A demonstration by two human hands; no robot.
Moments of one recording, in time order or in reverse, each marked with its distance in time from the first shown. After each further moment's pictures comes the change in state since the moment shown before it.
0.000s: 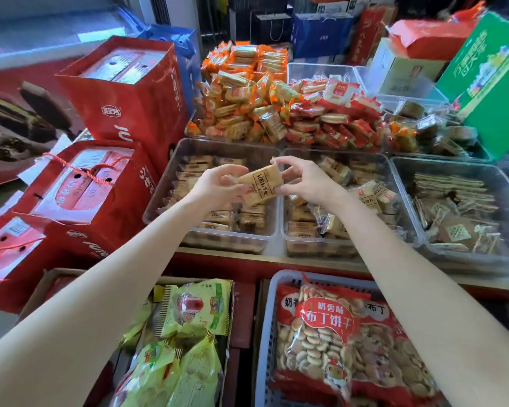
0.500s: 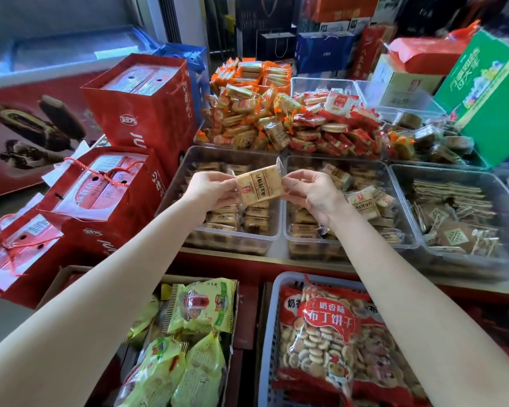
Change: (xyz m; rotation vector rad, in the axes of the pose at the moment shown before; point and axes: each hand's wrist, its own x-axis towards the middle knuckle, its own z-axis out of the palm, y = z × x) left_hand -0.026 0.017 -0.005 -0.227 0.211 -0.176; right_hand -0.026 -0.010 0.017 0.774 0.173 0.096
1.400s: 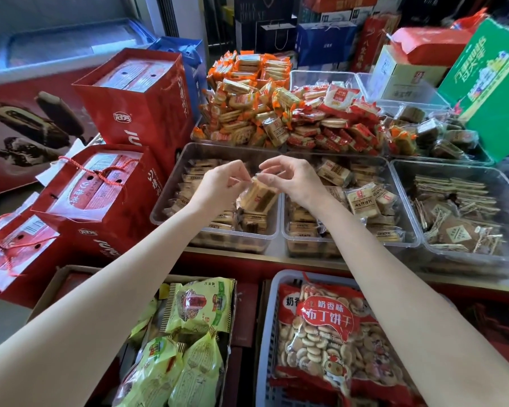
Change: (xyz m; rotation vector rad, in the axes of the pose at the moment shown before) left_hand -0.003 0.001 0.016 0.587 -0.047 0.495; right_hand 0.008 -0.010 0.013 -0.670 -0.075 -0.305
